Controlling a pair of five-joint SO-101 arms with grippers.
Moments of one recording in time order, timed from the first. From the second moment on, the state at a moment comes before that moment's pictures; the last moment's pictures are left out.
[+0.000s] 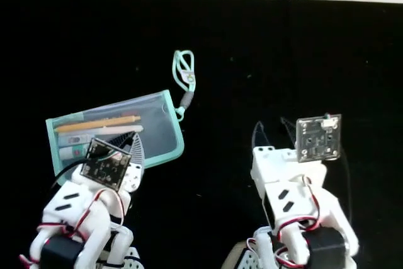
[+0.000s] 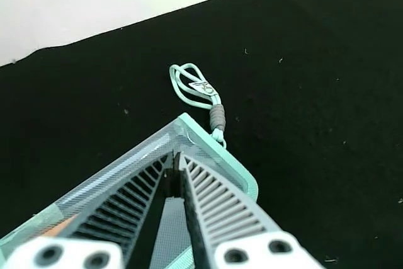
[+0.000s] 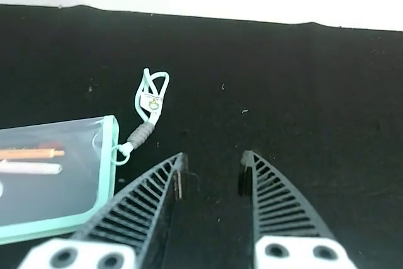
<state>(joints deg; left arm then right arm) 11.1 -100.9 65.5 72.1 -7.8 -11.2 -87.4 54.5 65.0 -1.1</state>
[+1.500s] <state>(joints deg) 2.9 -103.2 96.2 74.1 -7.8 -11.3 -104.4 94.4 60.5 -1.0</state>
